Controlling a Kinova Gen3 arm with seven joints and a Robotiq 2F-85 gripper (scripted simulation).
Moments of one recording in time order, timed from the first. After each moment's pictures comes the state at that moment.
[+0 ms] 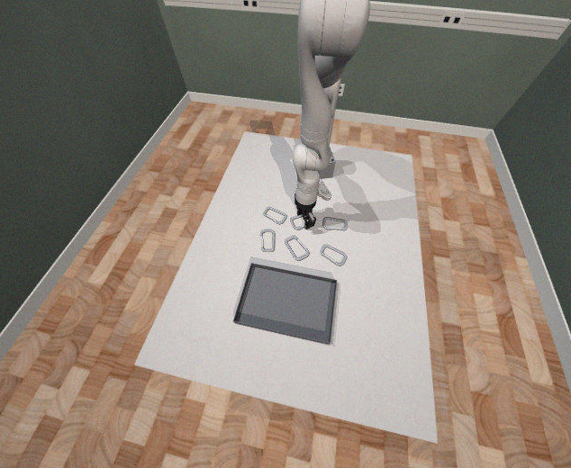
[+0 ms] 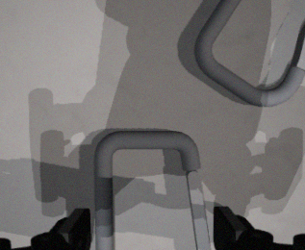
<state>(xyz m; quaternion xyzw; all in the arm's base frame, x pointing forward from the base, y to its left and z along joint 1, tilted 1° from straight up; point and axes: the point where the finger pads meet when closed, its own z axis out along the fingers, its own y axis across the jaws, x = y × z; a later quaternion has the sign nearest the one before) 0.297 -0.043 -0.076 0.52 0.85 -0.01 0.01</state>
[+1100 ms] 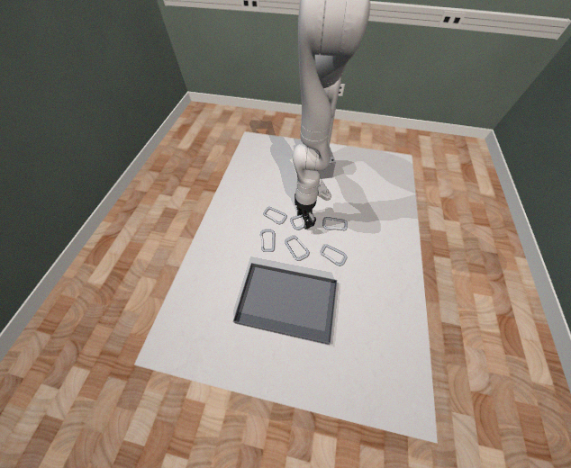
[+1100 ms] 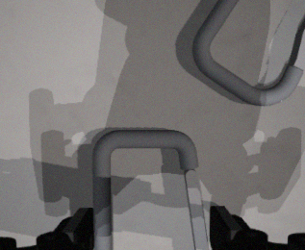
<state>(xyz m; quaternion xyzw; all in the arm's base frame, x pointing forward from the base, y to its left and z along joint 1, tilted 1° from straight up) 0.298 -0.043 -0.075 0.52 0.85 -0.01 0.01</state>
